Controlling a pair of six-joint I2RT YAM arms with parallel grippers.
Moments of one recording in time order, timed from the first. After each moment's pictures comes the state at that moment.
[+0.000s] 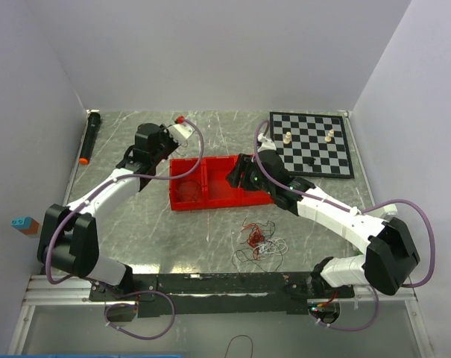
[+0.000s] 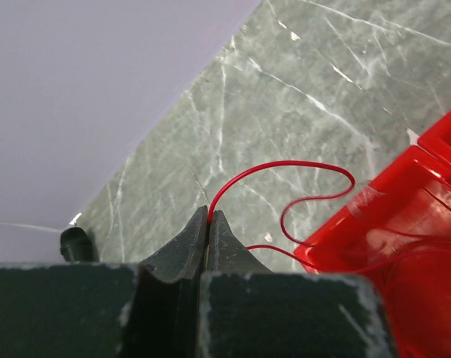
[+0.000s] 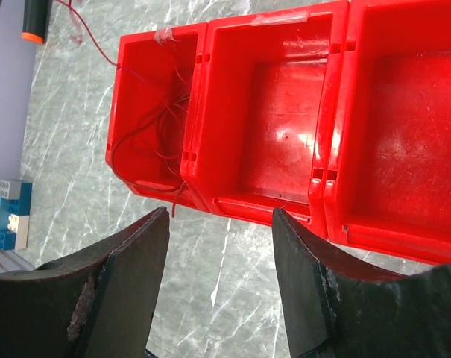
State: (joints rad) left arm -0.35 1.45 1.01 0.11 -0.03 0.62; right arm 0.69 1.30 0.92 -0.15 0.09 0.70
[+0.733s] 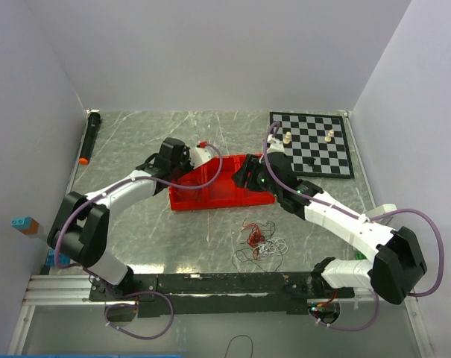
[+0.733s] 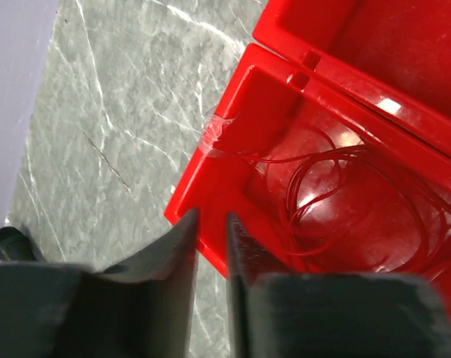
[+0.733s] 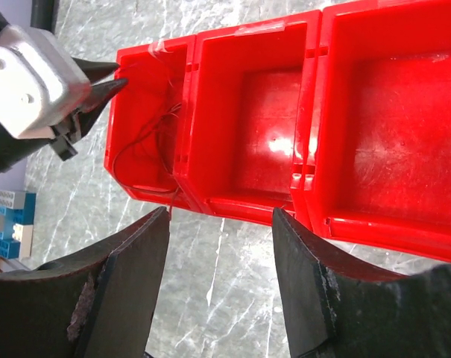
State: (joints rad) left arm -0.48 1.55 0.98 -0.09 -0.10 0.69; right arm 0.67 1.22 0.87 -0.14 0.10 0.70
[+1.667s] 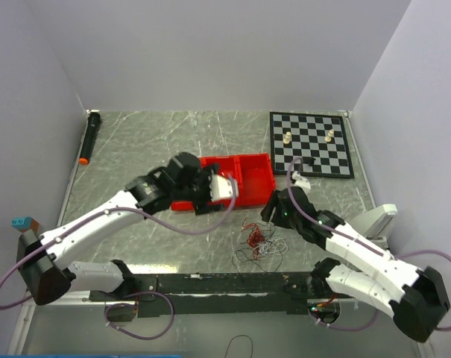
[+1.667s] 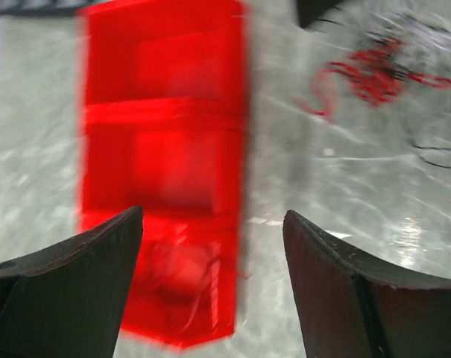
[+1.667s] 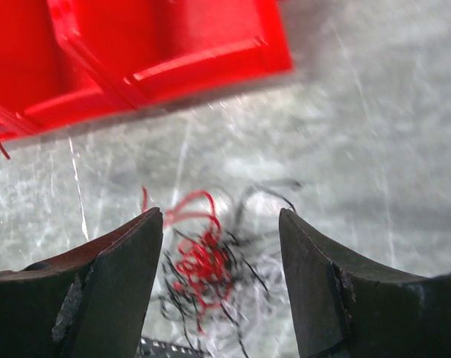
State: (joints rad) left arm -0.84 1.23 1.13 -0.51 0.21 0.63; right arm 0.66 0.91 0.57 -0.46 0.24 0.82
